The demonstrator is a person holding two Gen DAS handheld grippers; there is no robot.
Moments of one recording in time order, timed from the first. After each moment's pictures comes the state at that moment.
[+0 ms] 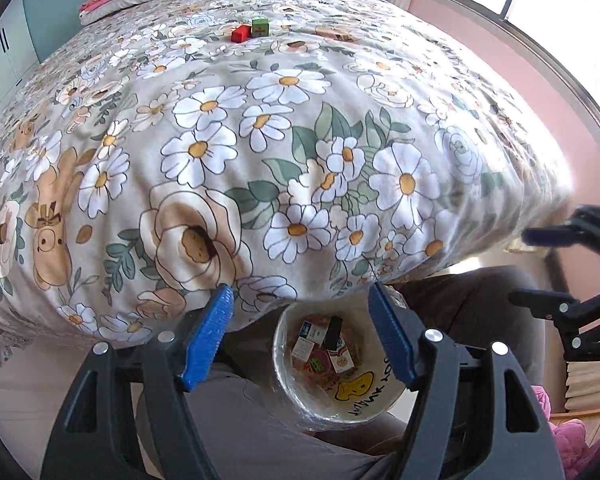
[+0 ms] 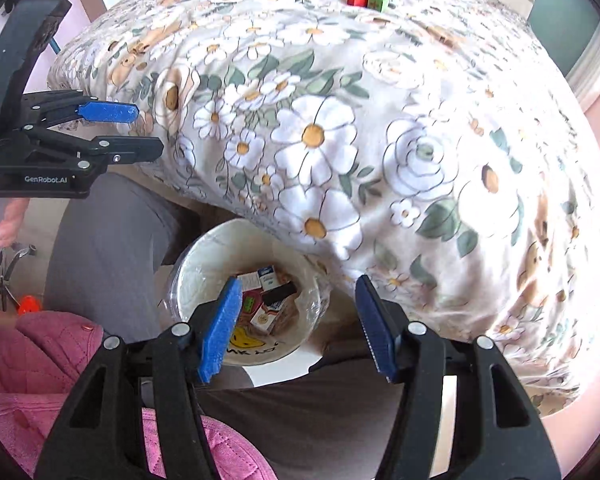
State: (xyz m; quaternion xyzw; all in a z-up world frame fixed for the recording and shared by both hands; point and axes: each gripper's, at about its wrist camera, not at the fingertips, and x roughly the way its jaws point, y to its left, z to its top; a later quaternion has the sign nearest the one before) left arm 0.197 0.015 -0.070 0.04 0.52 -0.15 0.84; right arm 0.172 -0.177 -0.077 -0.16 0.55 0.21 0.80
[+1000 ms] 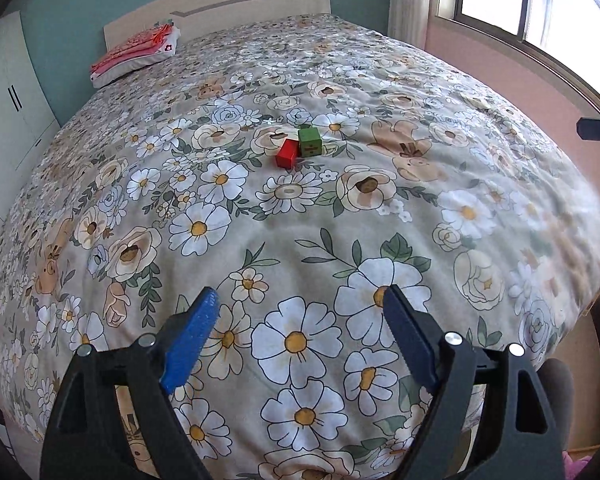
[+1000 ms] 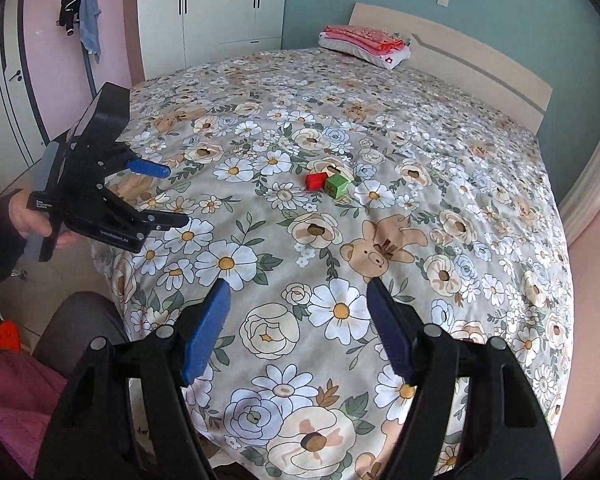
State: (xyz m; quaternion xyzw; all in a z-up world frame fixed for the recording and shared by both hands) left arm 0.371 0.016 -0.010 0.10 0.45 -0.11 0.88; right arm 0.359 -0.200 0.059 -0.18 0.38 0.29 0.86
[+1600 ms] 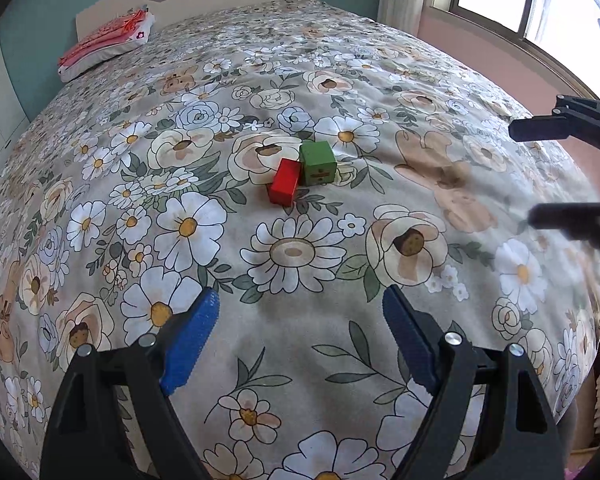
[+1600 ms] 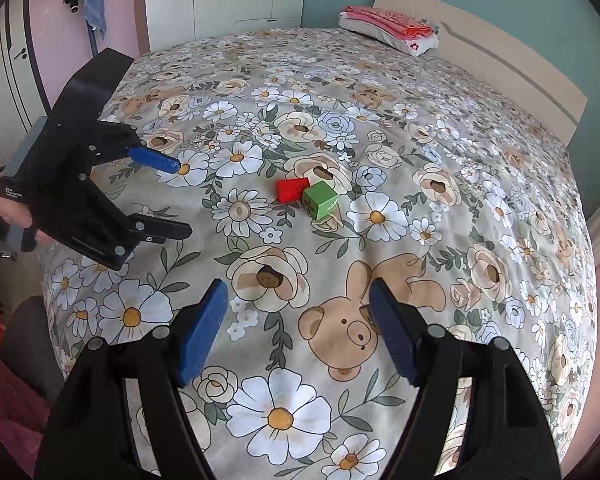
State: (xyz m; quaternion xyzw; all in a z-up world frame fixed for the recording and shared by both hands) left arm 0.494 0.010 -0.058 0.08 0.48 -0.15 0.86; right arm 0.510 -0.165 -0.017 -0.21 0.40 0.32 0.83
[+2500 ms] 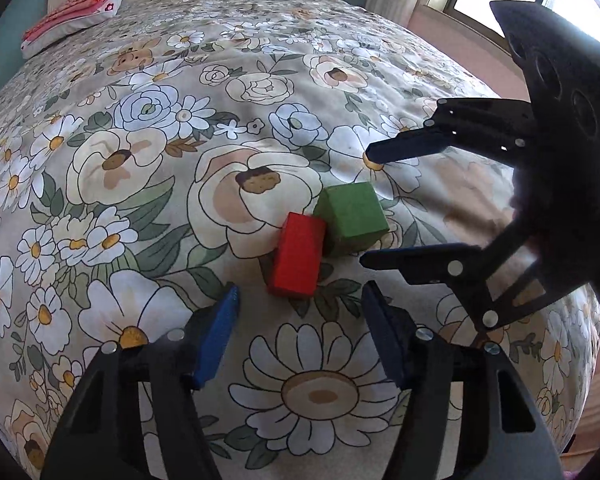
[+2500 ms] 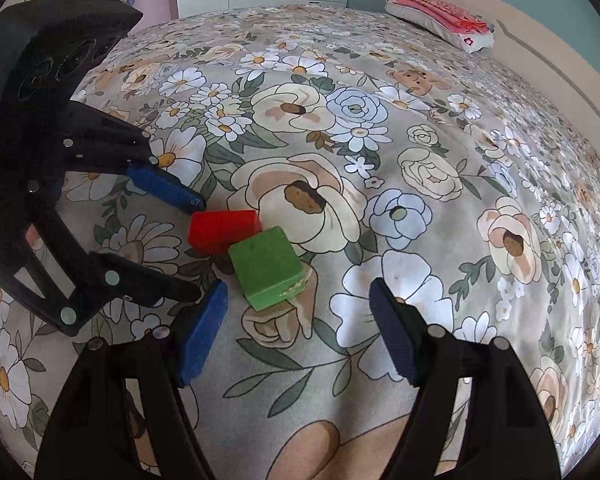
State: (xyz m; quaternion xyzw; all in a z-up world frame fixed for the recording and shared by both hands) left arm 0.600 0.001 -0.108 0.03 0.50 -0.22 0.84; right arm 0.658 -0.103 -0.111 -0.25 0.41 0.40 0.78
